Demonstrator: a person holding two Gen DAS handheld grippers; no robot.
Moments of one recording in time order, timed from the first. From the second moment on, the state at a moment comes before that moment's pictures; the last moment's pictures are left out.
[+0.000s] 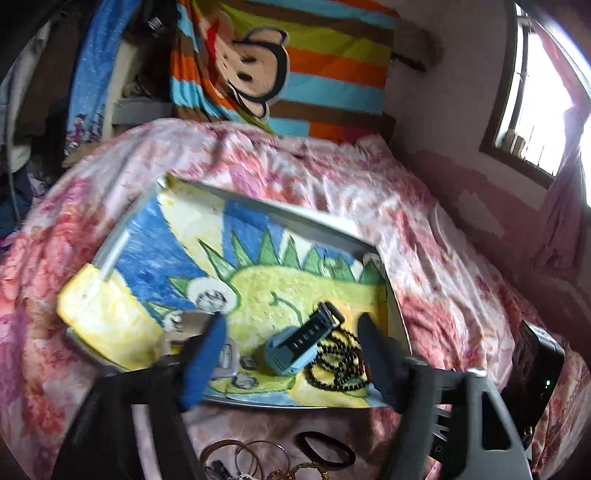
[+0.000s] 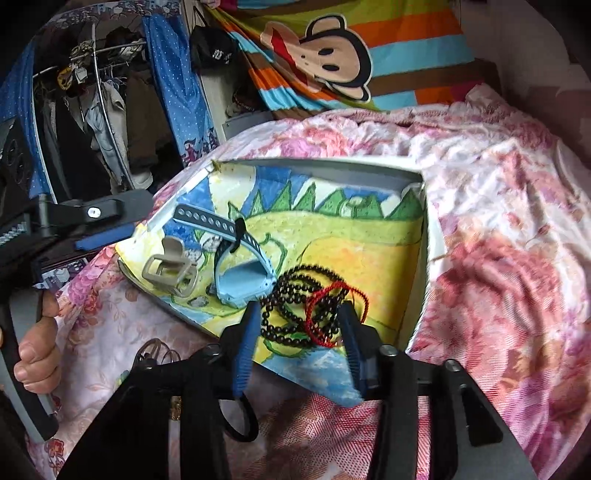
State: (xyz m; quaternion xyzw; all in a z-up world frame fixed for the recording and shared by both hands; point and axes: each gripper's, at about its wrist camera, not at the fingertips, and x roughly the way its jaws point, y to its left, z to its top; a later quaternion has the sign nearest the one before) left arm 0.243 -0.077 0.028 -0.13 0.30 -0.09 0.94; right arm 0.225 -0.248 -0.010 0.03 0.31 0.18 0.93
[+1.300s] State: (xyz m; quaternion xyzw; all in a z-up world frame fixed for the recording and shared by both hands) left arm 0.037 -0.013 0.045 -0.04 0.19 -0.01 0.98; right arm 0.012 -0.232 0.082 -0.03 0.15 0.13 0.98
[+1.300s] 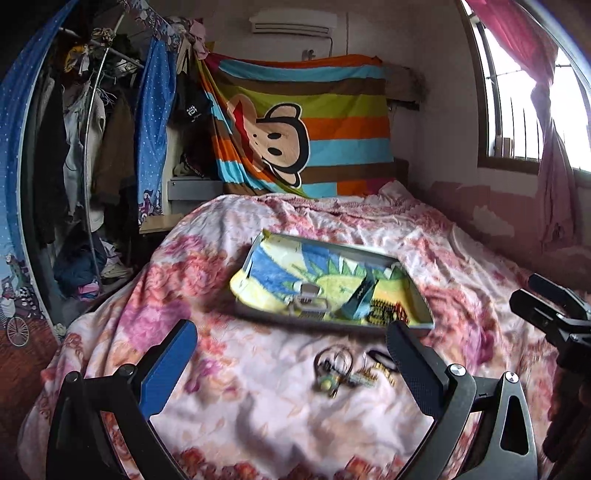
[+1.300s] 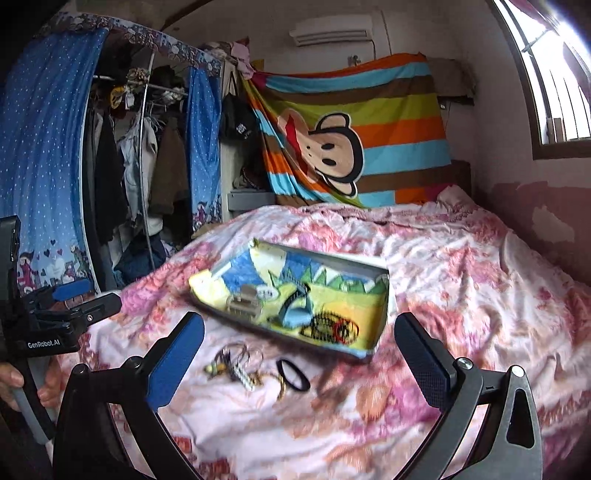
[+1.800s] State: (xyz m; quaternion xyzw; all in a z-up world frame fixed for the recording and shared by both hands) left arm 0.019 -0.007 0.002 -0.01 0.23 -0.01 0.97; right arm 0.022 -0.228 0.040 -0.06 0.22 0.12 0.97
